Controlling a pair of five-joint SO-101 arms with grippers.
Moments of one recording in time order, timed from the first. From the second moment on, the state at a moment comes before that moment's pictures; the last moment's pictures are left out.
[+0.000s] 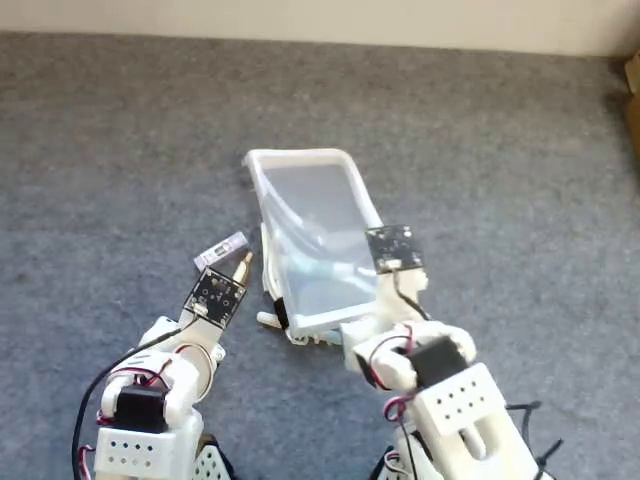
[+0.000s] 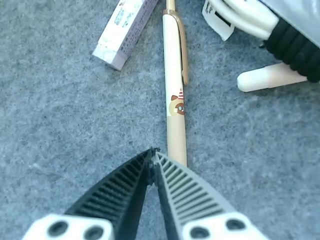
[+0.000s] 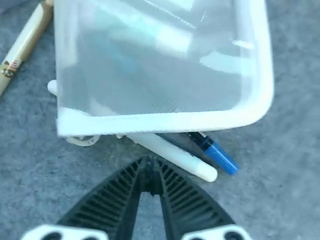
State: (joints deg) left arm -2.1 -103.8 95.9 75.8 -17.4; right arm -28.1 -62.2 67.6 66.9 -11.9
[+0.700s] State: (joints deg) left arm -2.1 -103.8 95.9 75.8 -17.4; right arm -22.4 -32.3 58.9 45.1 -13.4
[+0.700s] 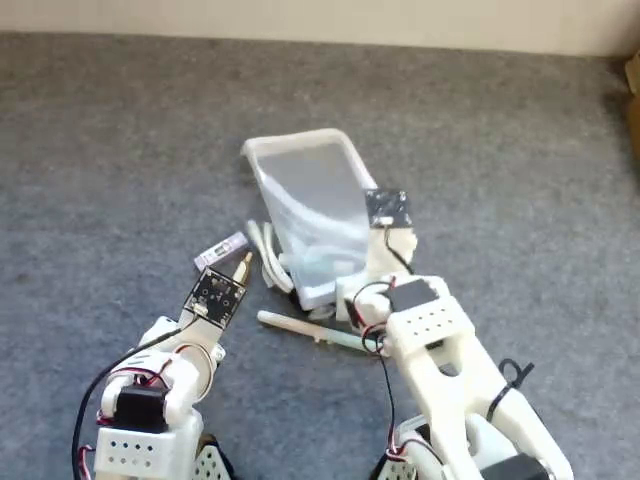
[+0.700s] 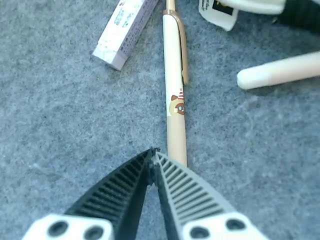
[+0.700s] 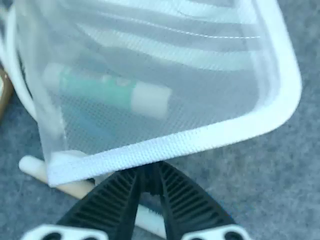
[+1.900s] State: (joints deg) left arm -2.1 -103.8 95.9 75.8 -17.4; right arm -14.0 -8.4 31.5 48.5 -28.2
